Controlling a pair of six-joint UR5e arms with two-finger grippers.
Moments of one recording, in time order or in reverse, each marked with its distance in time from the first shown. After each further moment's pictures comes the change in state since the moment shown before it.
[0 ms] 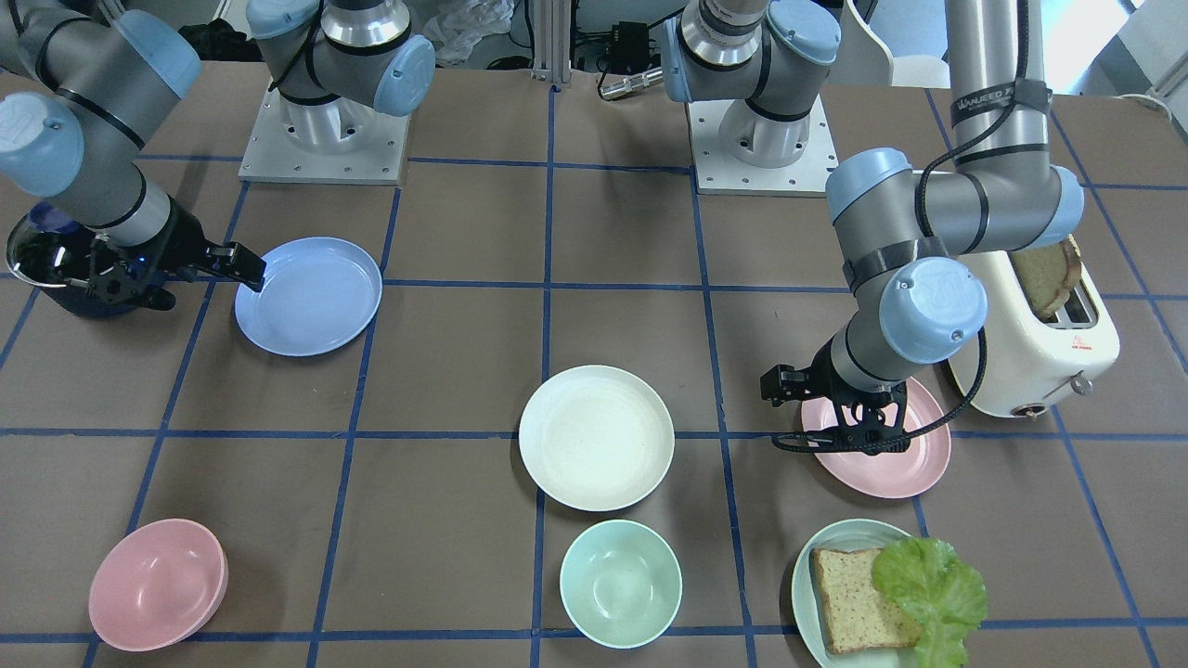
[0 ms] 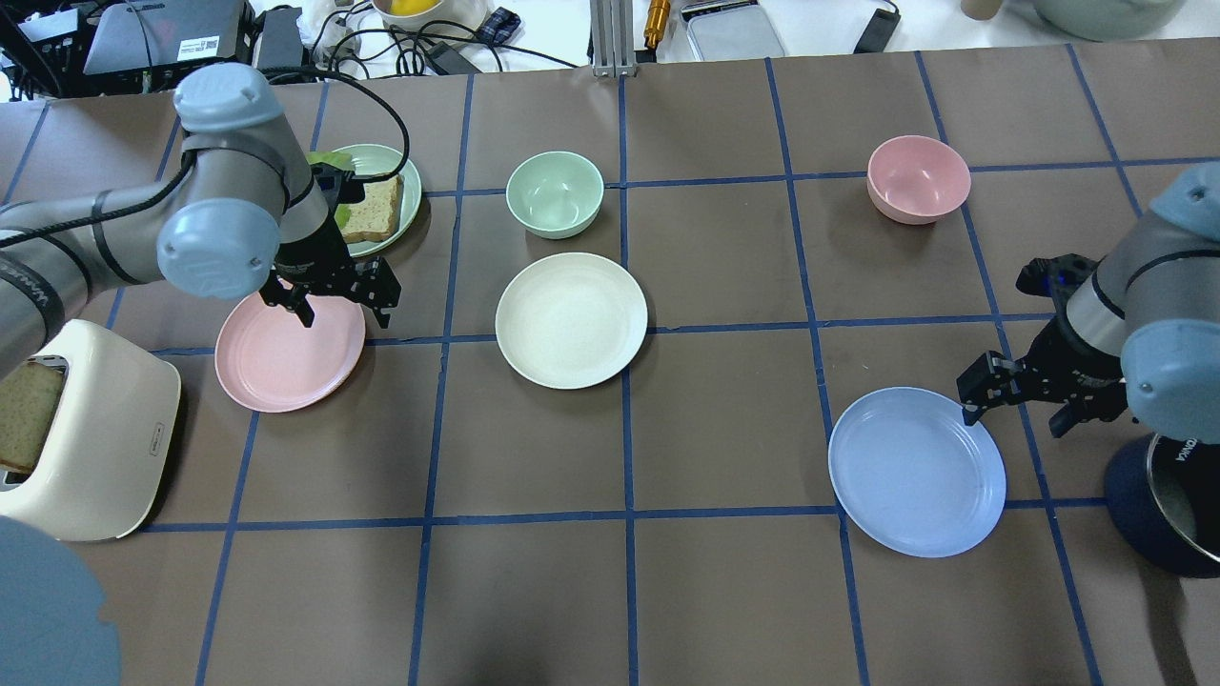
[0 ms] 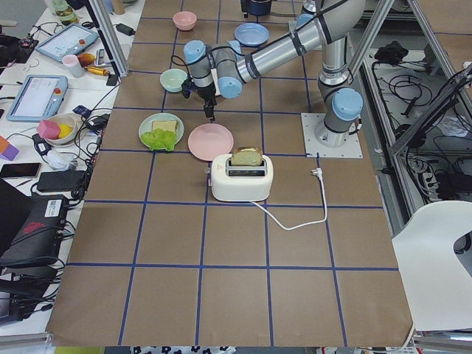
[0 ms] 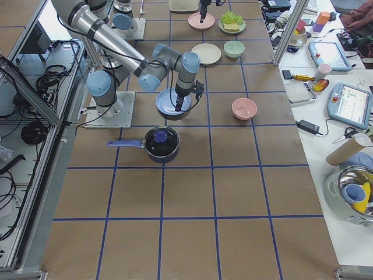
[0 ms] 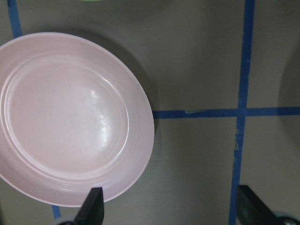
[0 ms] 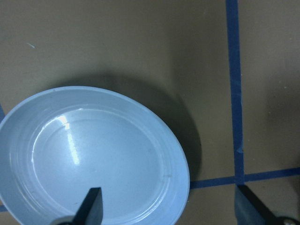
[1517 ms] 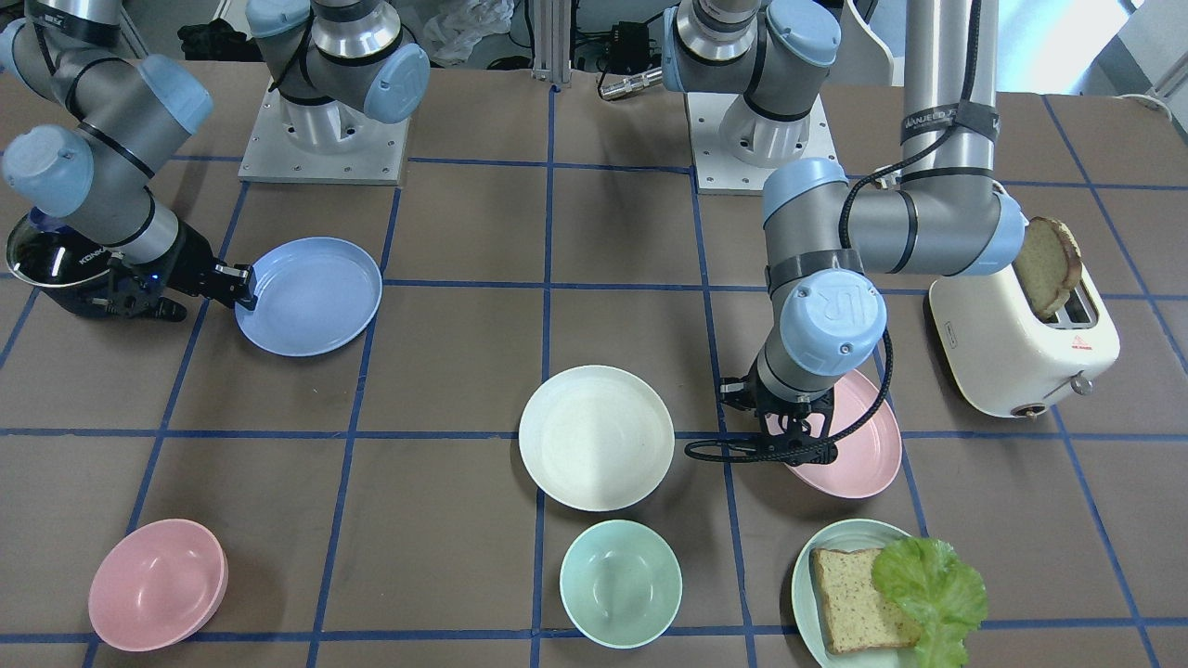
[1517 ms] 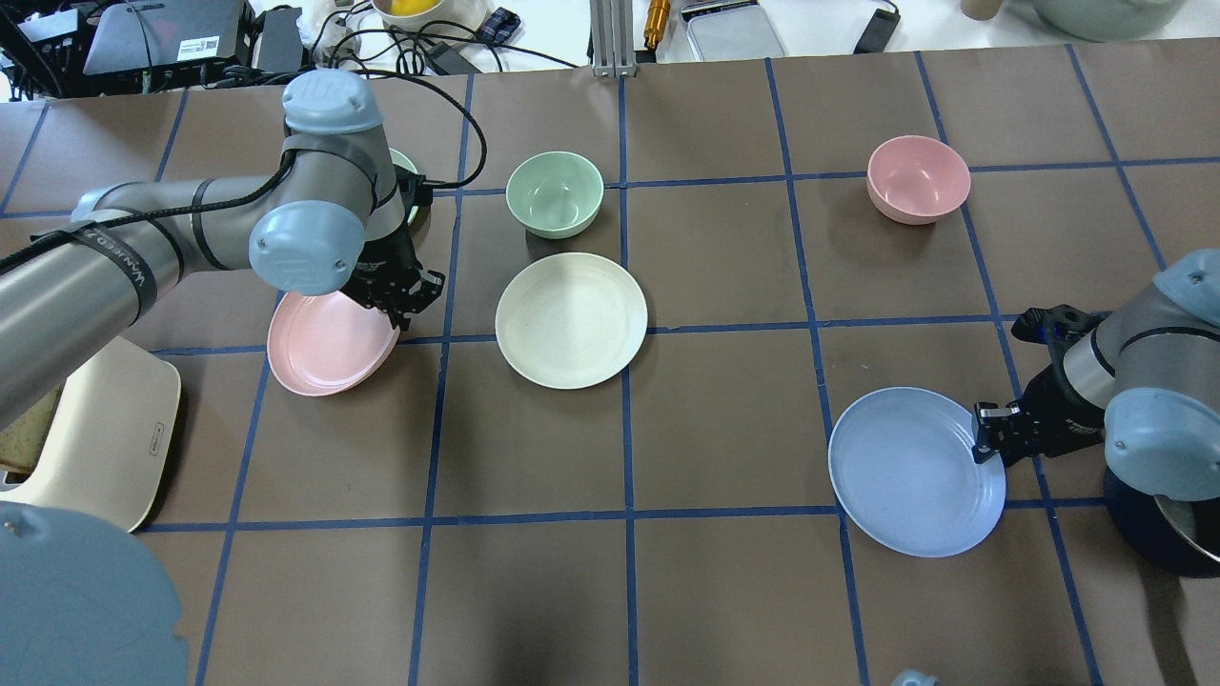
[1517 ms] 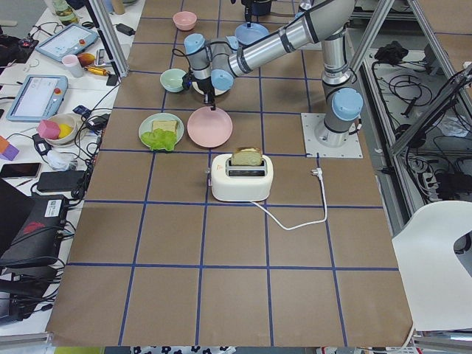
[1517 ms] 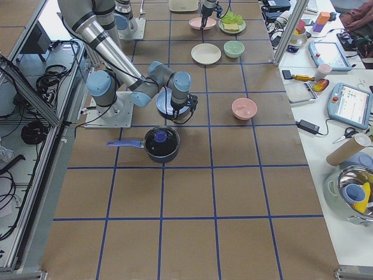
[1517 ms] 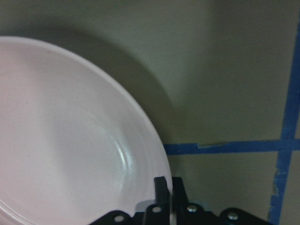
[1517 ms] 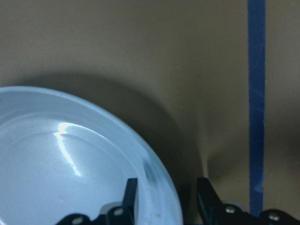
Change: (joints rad) left arm -0.167 -0.037 0.111 -0.080 0.039 -0.128; right arm -0.094 0.075 0.107 -0.198 0.069 -0.156
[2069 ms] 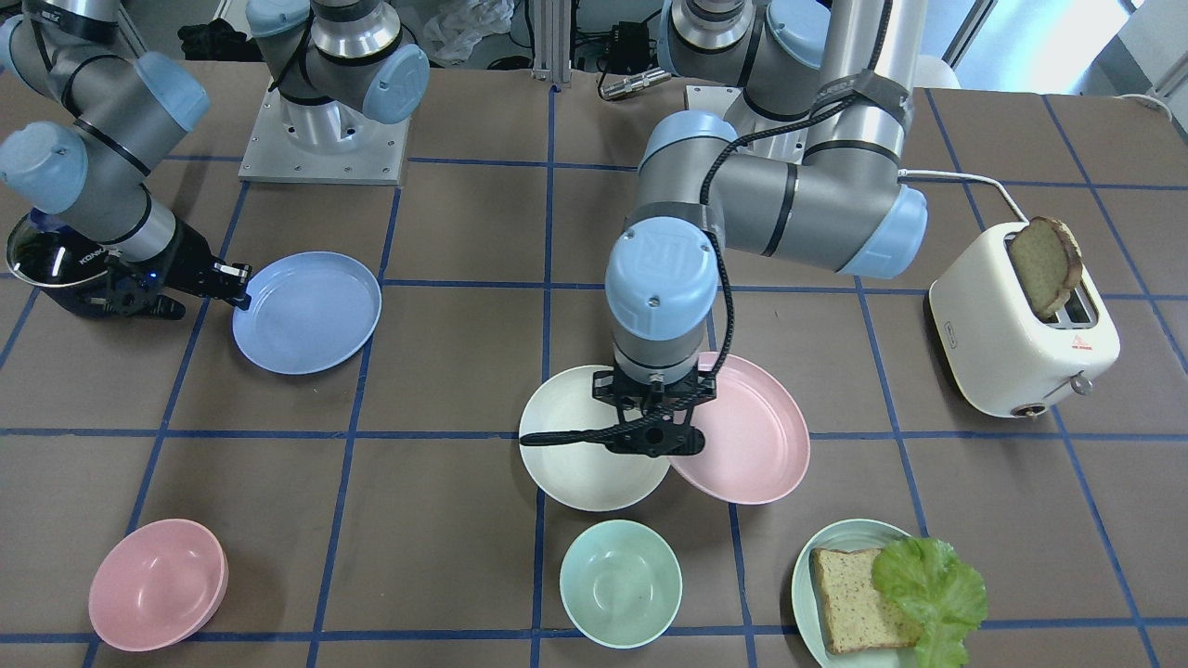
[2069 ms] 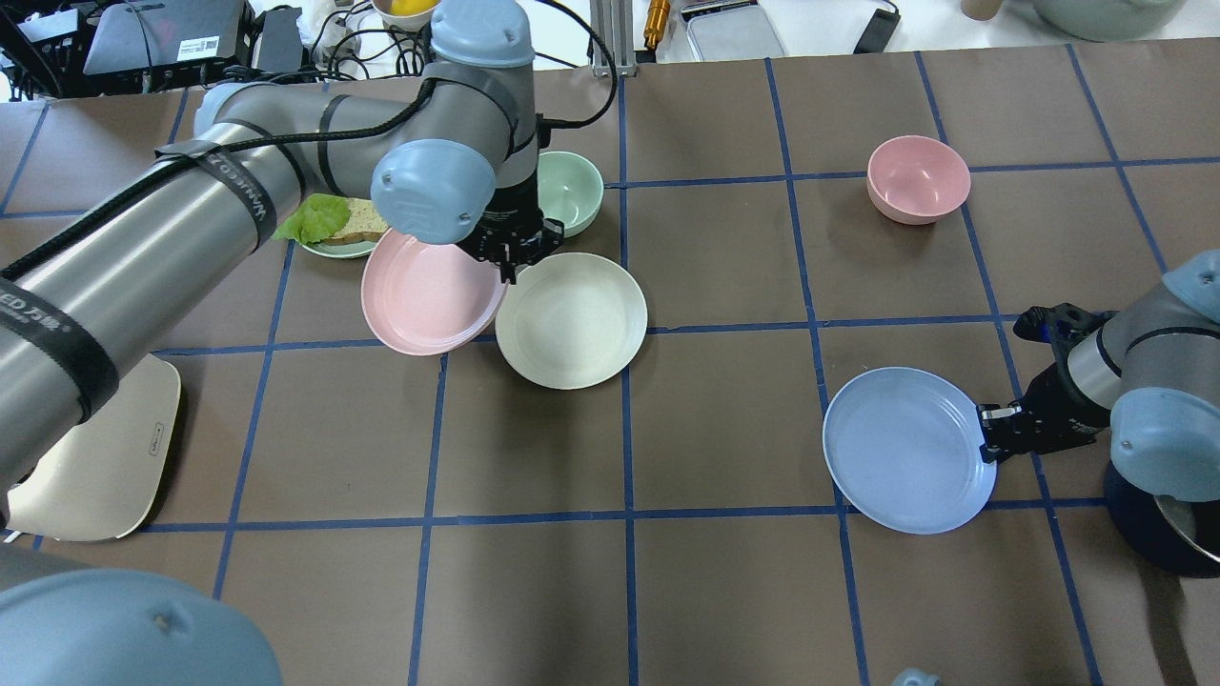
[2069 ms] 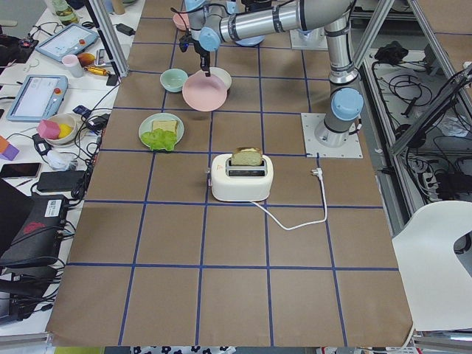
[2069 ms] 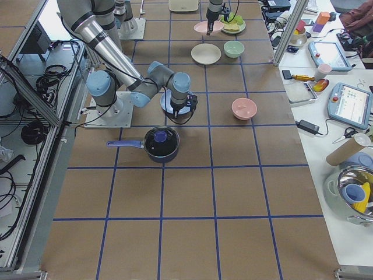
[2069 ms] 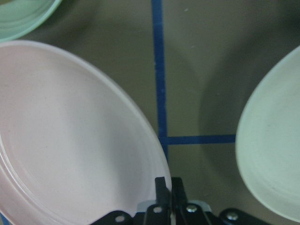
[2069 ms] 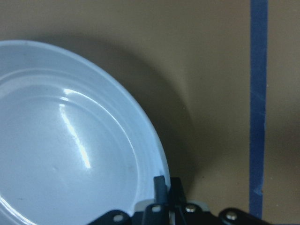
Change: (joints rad) left arm -0.246 -0.069 0.222 -0.088 -0.026 -0.248; right arm -0.006 -0.013 -0.004 0.011 0.015 -0.024
